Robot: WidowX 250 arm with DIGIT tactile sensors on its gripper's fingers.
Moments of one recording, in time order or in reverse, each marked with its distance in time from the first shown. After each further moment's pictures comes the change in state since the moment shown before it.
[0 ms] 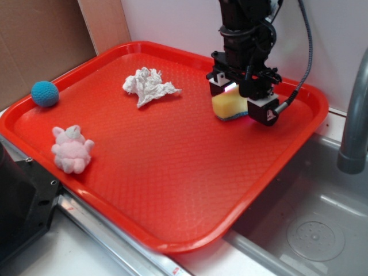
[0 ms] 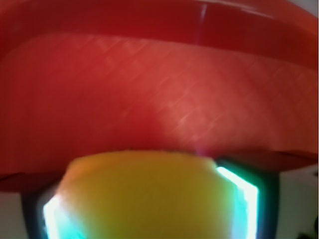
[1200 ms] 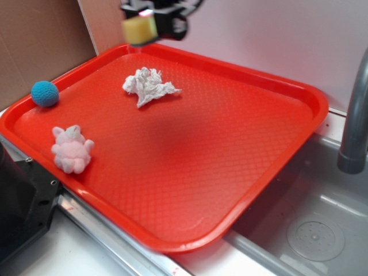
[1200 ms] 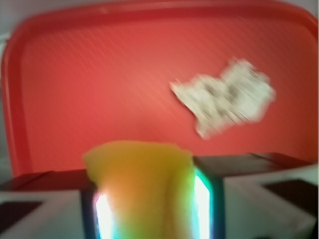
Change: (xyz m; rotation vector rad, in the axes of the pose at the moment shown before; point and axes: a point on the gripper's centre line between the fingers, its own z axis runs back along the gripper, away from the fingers) arm -0.094 0.062 0.141 -0.021 0.068 0.192
